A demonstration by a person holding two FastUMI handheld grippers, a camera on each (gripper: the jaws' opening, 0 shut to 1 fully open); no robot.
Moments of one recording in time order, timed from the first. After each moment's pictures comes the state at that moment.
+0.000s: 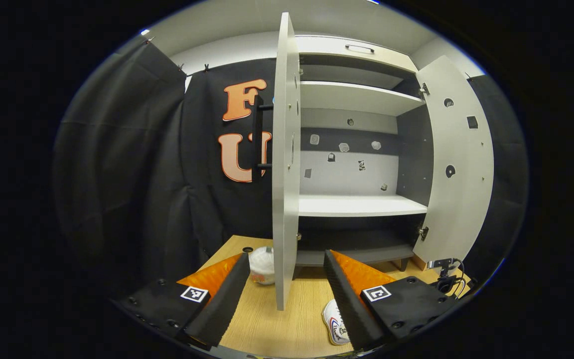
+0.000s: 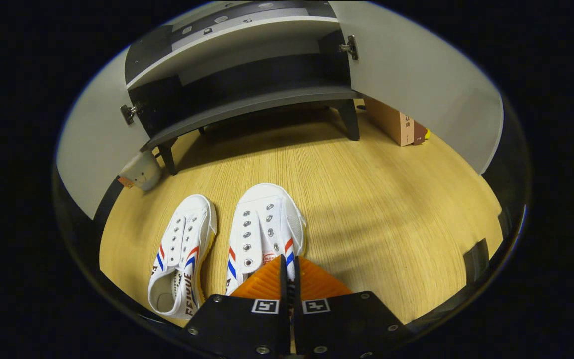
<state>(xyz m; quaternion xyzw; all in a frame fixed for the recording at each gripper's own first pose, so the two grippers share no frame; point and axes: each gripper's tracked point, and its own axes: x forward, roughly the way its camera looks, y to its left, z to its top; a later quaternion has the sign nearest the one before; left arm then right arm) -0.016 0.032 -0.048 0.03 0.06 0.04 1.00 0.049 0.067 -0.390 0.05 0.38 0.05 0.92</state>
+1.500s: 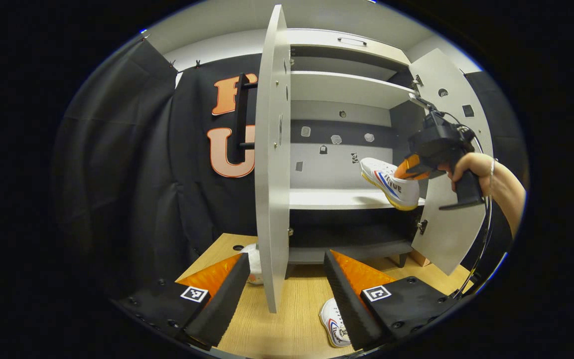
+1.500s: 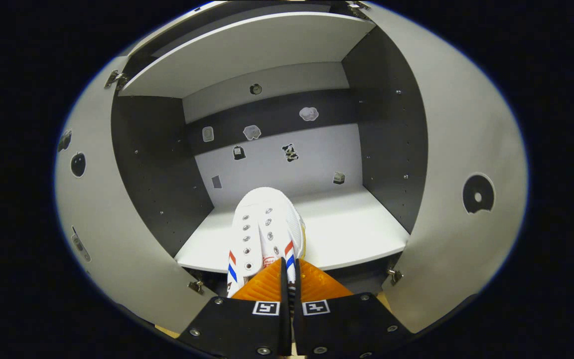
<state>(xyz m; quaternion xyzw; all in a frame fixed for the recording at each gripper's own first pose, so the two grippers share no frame) 0.011 0.027 -0.081 0.03 0.06 0.02 1.00 0.040 0.044 -0.106 0.08 0.18 0.09 0.98</state>
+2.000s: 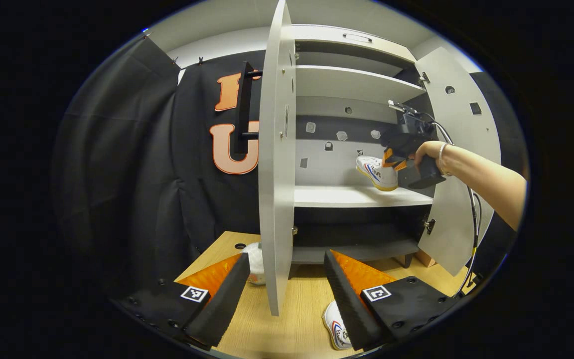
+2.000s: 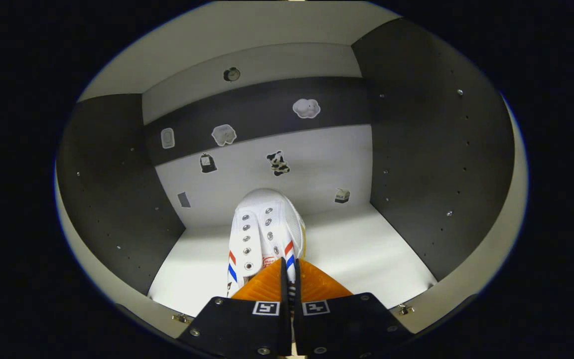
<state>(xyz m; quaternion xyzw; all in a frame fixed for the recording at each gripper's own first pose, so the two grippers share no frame) 0.020 0.033 -0.086 0.03 0.07 0.03 1.00 0.036 0.030 -0.099 0.07 0.21 0.04 0.97</state>
